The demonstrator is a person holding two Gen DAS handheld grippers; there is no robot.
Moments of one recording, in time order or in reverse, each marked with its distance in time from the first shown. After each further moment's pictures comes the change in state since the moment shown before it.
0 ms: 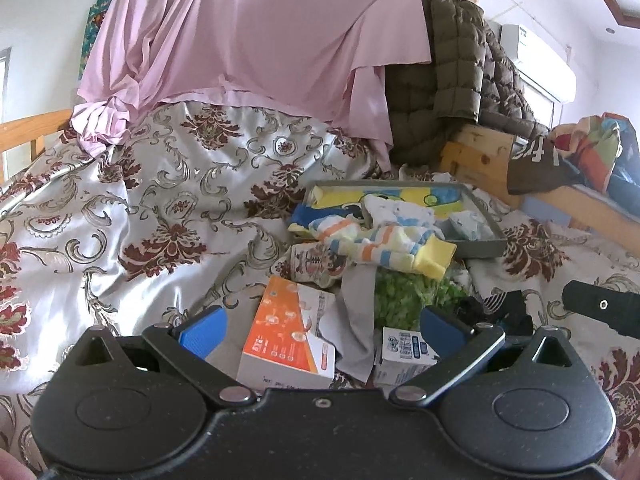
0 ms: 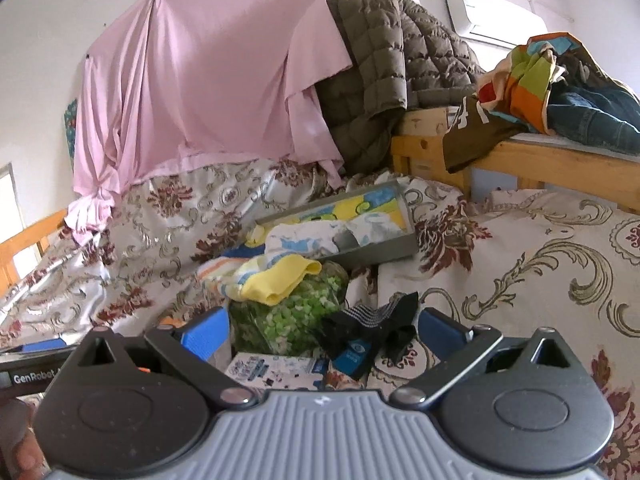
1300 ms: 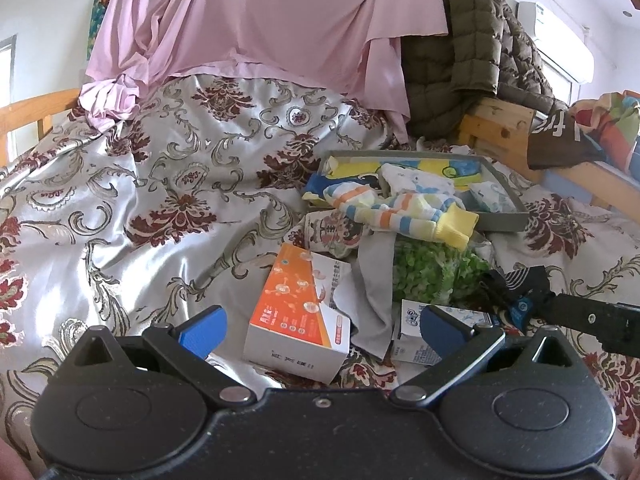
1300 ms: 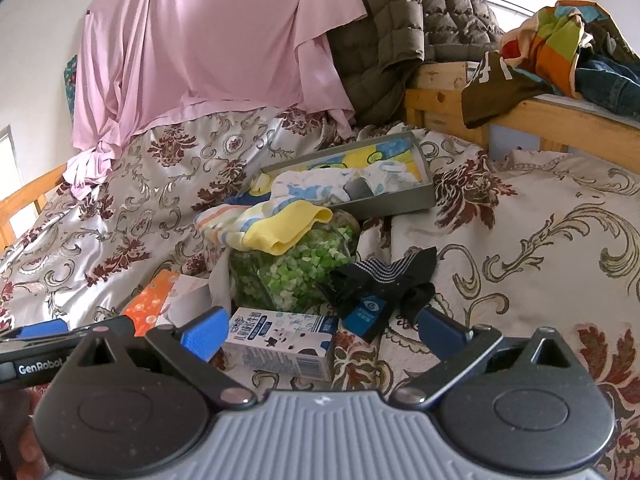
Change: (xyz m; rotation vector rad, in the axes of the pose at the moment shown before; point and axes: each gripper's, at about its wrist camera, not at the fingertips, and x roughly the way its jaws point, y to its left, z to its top) left arm 0.020 0.000 -0.011 -0.013 0.076 0.053; right arm 0.030 0.007 -0.011 -0.030 0.140 0.020
